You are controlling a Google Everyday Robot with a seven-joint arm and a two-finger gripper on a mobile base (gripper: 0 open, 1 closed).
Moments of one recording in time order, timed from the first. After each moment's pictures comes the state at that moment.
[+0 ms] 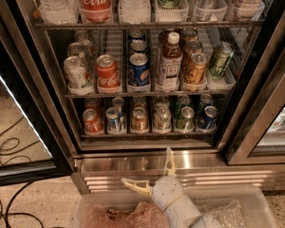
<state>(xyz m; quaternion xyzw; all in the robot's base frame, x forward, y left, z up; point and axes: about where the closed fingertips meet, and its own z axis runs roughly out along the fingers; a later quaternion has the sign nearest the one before) 0.481 -0.030 0.626 -0.22 0.64 0.16 0.72</state>
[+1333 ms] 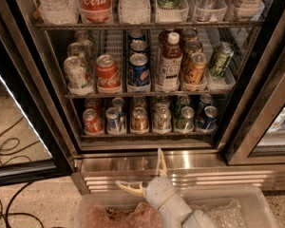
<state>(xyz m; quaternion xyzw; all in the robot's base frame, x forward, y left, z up) 0.492 -0.005 0.593 -0.24 0.63 0.19 0.72</state>
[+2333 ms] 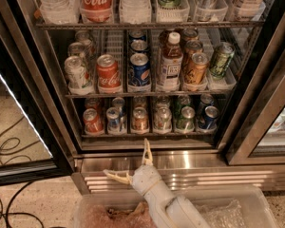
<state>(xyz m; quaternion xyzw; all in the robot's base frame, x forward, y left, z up) 0.532 0.041 0.594 -0.24 0.60 0.21 0.74</state>
